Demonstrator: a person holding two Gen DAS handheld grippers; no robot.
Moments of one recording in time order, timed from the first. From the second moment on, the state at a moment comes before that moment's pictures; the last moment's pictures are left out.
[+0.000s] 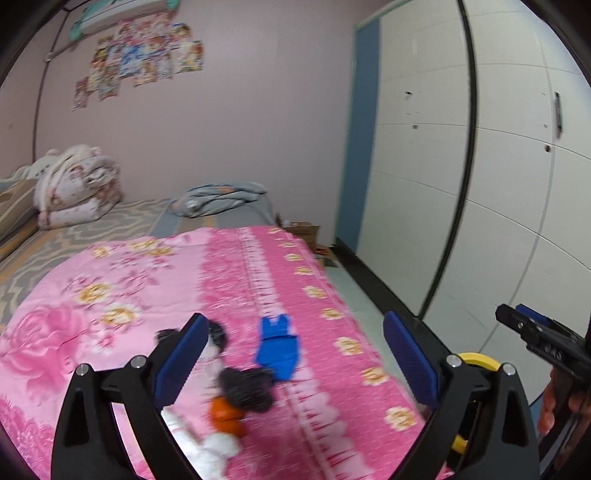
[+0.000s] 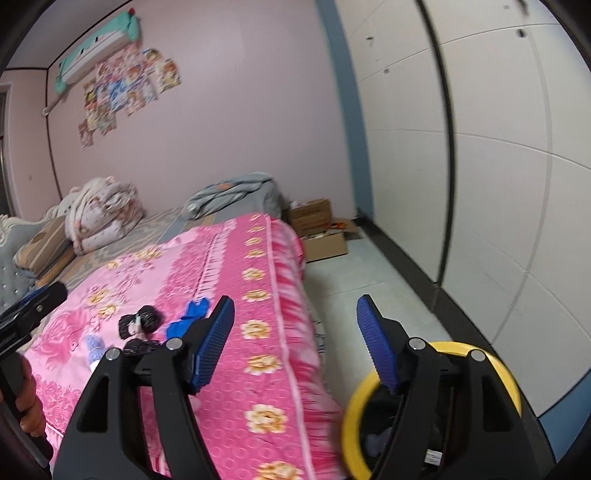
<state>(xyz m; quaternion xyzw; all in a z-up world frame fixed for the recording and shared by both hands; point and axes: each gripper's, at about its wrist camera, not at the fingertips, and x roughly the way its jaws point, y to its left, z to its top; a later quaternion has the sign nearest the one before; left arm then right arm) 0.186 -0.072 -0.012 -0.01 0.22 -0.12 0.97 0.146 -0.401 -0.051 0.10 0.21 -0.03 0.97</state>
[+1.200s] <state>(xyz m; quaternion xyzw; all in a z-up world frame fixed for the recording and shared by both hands) 0.211 0.037 -0.166 -0.05 0.38 -0.11 0.92 0.382 -0.231 -0.171 0.07 0.41 0.08 0.91</state>
